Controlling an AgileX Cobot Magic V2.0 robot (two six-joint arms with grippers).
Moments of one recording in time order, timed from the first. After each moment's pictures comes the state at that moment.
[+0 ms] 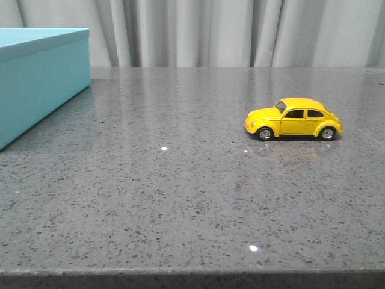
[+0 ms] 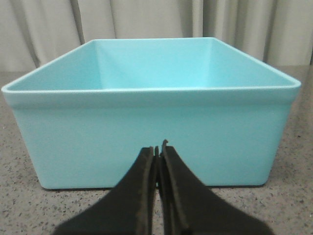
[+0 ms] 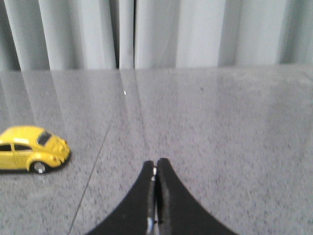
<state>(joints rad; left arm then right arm) -0.02 0.00 0.00 0.01 0.10 -0.02 0.01 -0.01 0.03 -0.04 0.02 0.14</state>
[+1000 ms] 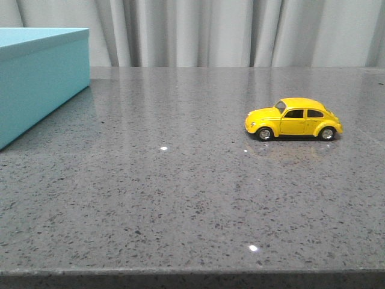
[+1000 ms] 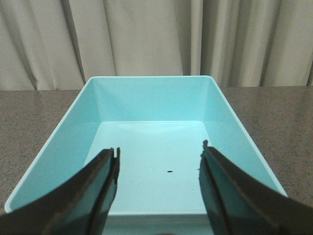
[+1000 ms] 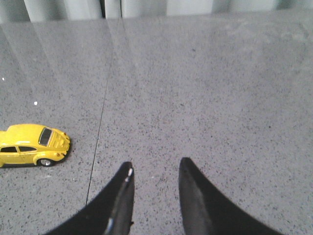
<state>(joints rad) -0.02 0.42 -0.45 0.00 0.22 -0.02 0.01 0.38 -0.50 -0.03 0.54 0.14</state>
